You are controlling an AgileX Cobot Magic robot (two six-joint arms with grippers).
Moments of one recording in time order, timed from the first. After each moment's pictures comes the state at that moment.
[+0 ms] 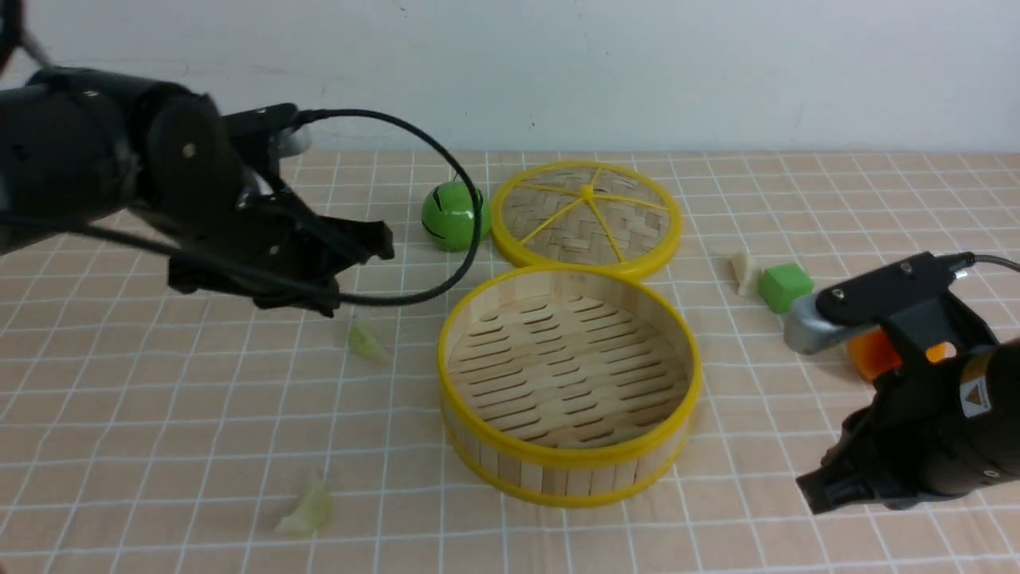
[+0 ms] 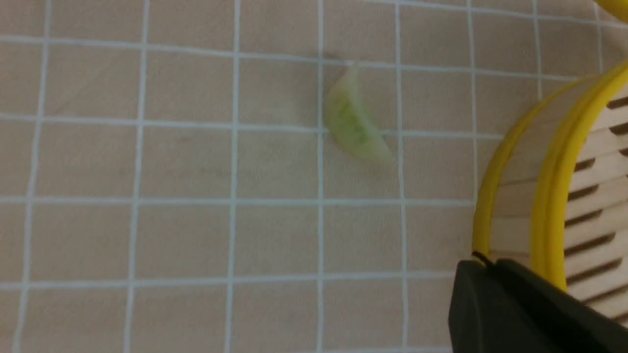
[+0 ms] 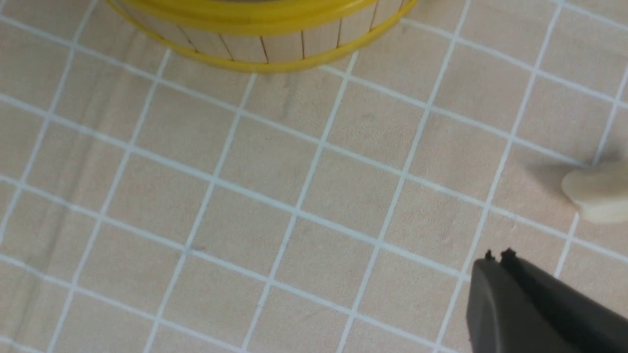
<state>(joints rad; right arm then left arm) 0.43 1.26 -0.85 0.02 0.73 0.07 -0.31 1.72 -1.35 -0.01 0.67 -0.43</state>
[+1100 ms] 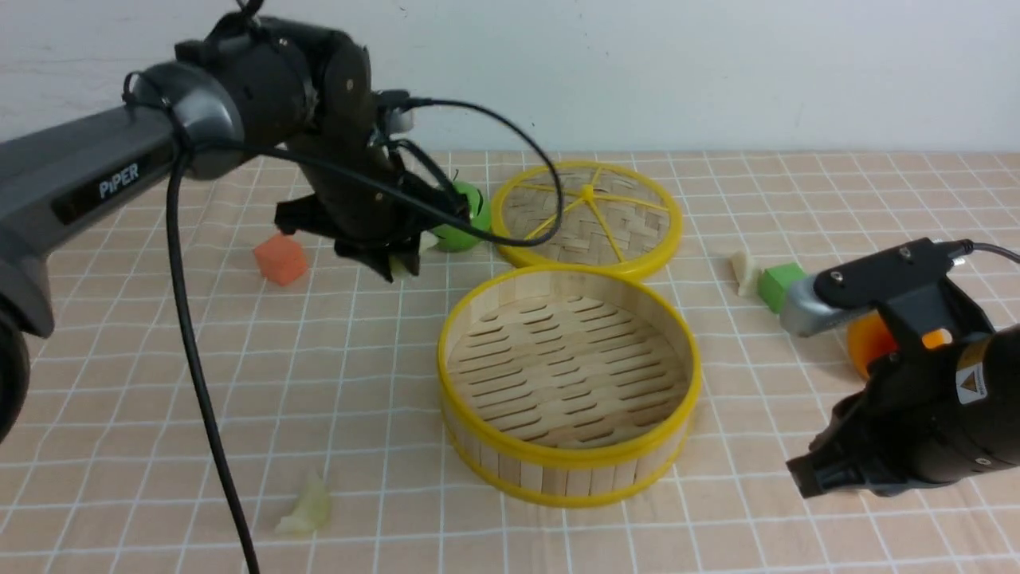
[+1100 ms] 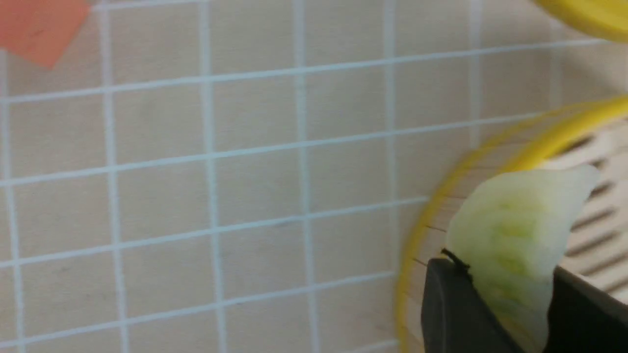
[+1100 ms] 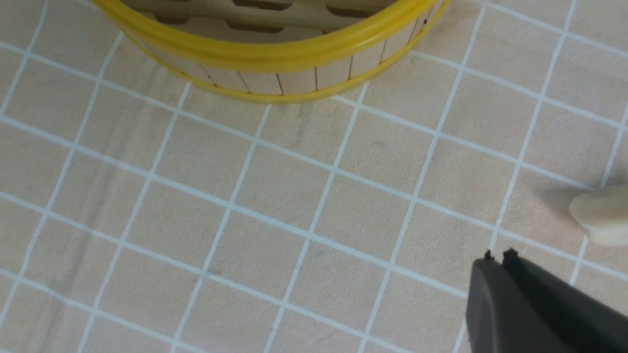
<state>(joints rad) 0.43 1.26 -0.86 0.04 0.69 0.07 -0.41 2.03 -1.86 0.00 0.97 -0.34</state>
